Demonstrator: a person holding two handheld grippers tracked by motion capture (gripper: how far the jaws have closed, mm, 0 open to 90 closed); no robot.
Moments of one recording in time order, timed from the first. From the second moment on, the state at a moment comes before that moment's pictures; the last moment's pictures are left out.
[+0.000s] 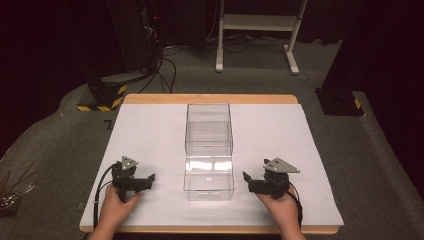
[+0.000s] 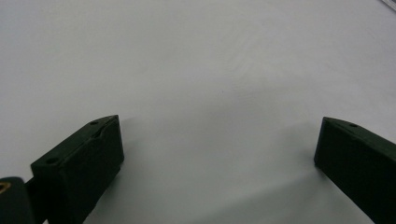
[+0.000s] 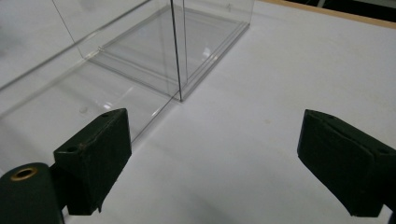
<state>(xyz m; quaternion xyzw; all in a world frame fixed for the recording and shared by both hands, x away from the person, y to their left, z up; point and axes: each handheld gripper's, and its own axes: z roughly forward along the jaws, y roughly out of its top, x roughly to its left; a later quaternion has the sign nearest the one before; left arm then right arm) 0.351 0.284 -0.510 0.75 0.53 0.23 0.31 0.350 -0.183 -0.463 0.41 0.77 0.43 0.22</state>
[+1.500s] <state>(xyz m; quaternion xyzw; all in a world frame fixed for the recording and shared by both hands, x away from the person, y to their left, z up) 0.351 0.284 -0.510 0.75 0.54 0.23 0.31 0.312 -0.163 -0.429 0.34 0.76 0.51 0.20</state>
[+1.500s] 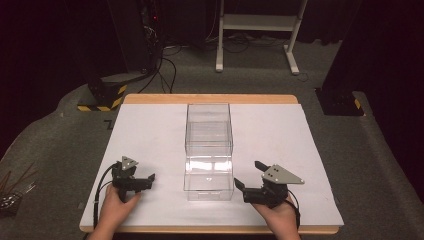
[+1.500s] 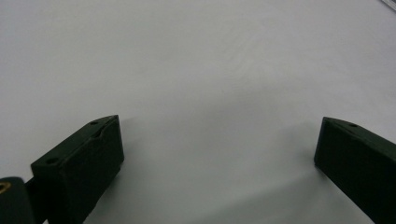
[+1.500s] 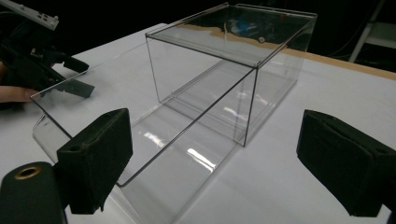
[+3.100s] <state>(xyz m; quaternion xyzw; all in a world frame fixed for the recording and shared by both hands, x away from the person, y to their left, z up) 0.351 0.284 -0.510 0.75 0.54 0.23 0.31 0.314 -0.132 -0.462 0.33 0.79 0.49 0.16</state>
